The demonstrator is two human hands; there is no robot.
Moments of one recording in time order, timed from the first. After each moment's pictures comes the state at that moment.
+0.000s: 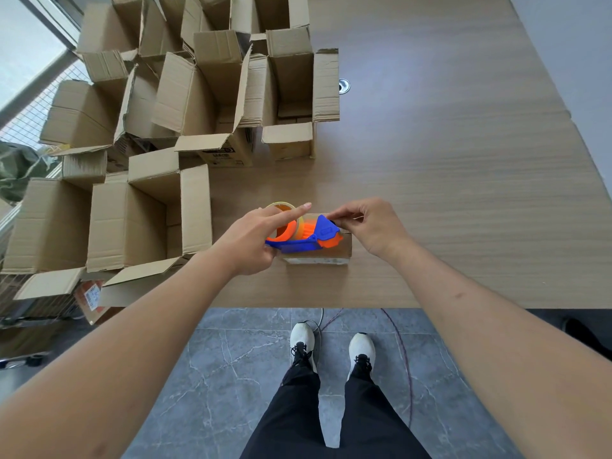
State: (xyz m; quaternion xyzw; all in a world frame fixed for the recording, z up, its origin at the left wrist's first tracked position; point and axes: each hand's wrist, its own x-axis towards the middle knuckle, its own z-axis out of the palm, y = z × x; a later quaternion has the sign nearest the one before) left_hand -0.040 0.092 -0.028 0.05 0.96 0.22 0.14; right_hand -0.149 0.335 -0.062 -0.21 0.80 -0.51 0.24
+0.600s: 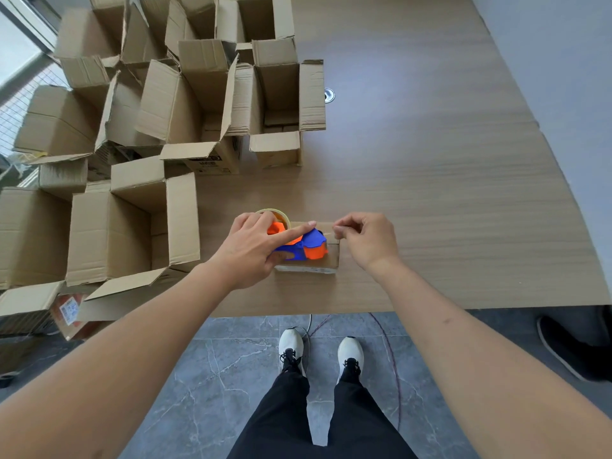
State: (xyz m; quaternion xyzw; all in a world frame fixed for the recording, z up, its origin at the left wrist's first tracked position) left_hand -0.039 0.103 -0.038 0.11 0.99 0.08 0.08; right_hand -0.129 0.342 -0.054 -0.03 0.85 -0.49 0.18
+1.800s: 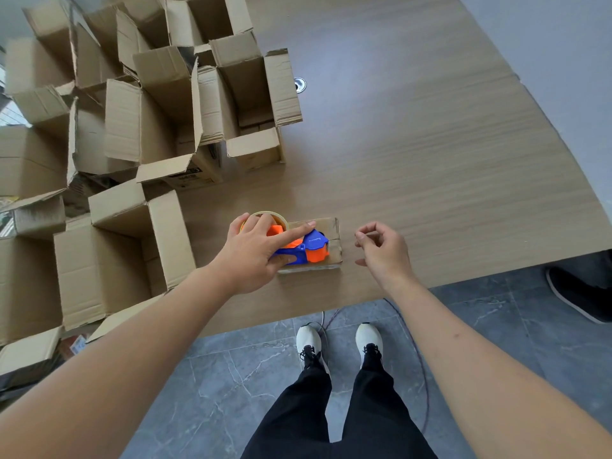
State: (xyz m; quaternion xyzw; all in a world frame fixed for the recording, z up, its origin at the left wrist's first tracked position) left_hand -0.054 0.105 -0.026 0.13 0.97 0.10 0.17; right_hand -0.091 0.364 -0.106 0.17 0.77 -0.60 0.16
